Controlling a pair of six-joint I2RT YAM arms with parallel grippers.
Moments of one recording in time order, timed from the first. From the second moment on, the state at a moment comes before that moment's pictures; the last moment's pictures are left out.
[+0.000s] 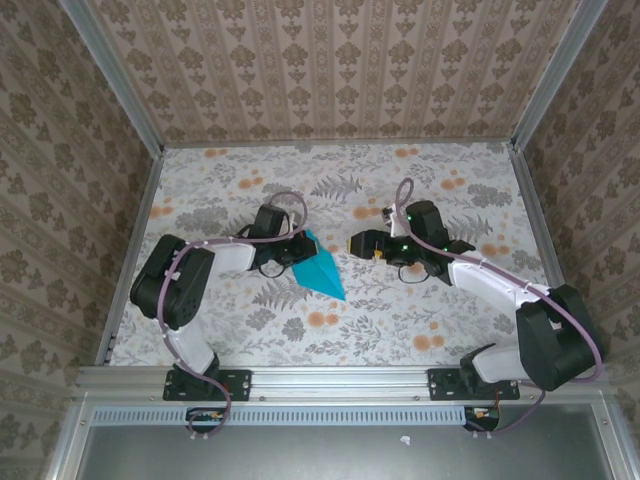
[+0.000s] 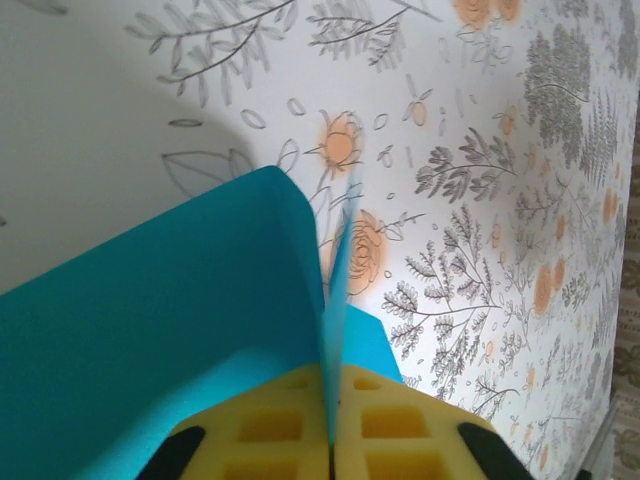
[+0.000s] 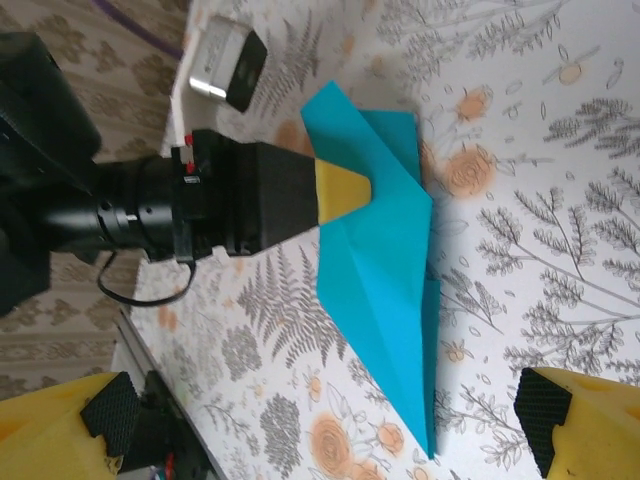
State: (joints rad) left arm -0.50 1.75 0.83 0.09 0.52 -0.73; right arm 0.38 1.35 0.74 -0.04 -0.60 0.64
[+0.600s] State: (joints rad) left arm -0.40 1.32 0.96 0.02 0.64 -0.62; right arm 0.34 1.46 0.84 0.23 -0.89 0.72
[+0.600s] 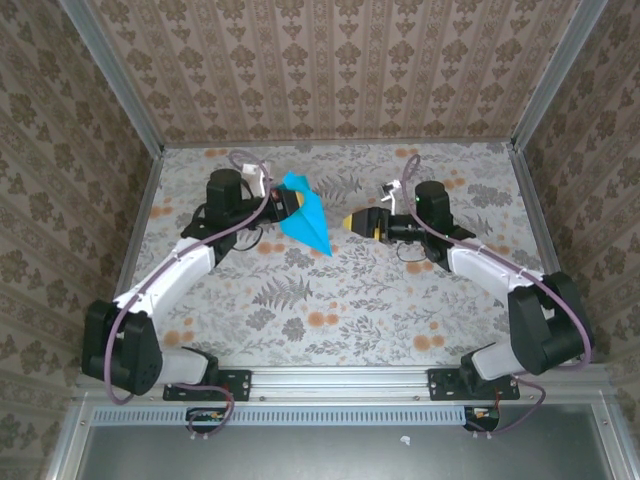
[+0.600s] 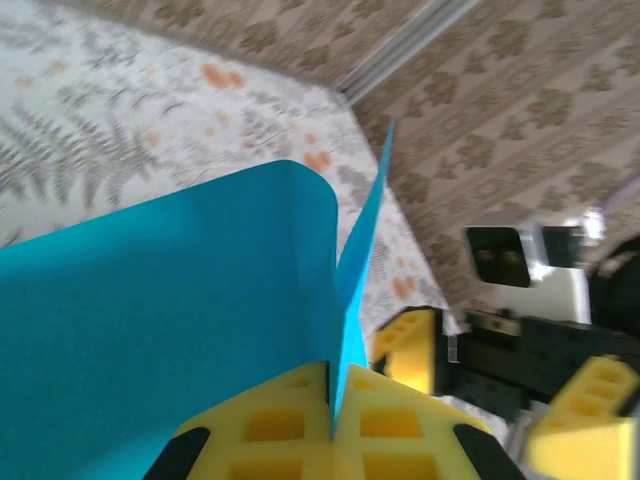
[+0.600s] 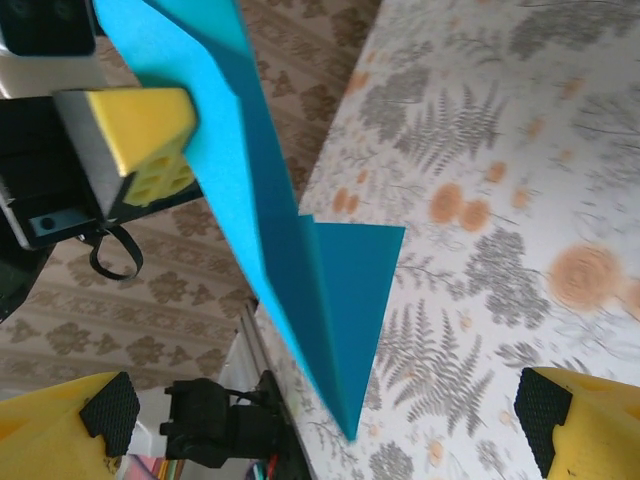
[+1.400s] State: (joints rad) left arm -0.40 1.30 0.97 0.08 0.78 -0.69; right arm 0.45 1.67 0.97 0.62 -1.01 0.97
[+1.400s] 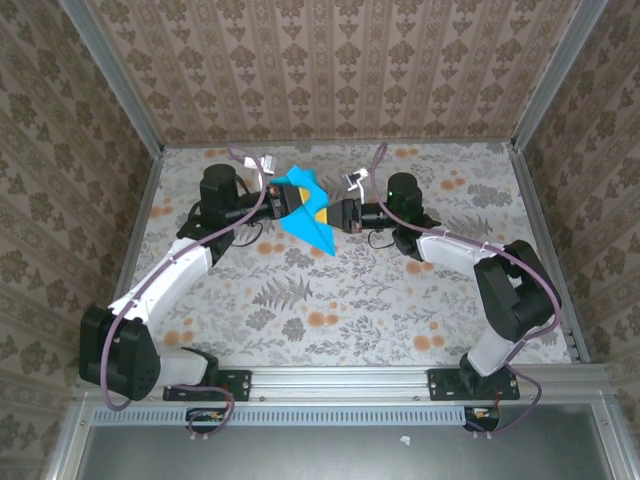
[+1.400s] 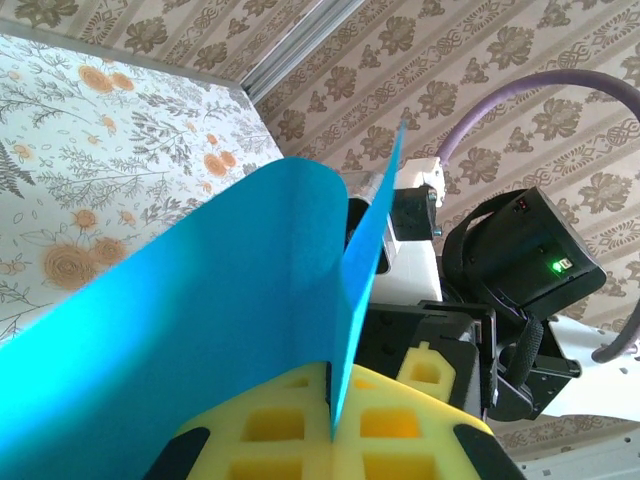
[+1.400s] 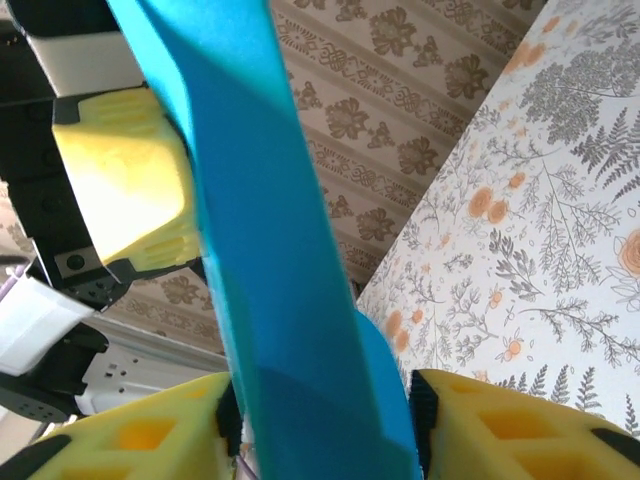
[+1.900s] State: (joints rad) left arm -0.40 1.30 0.97 0.08 0.78 -0.69; right arm 0.42 1.61 0.97 0.50 -1.01 0.87
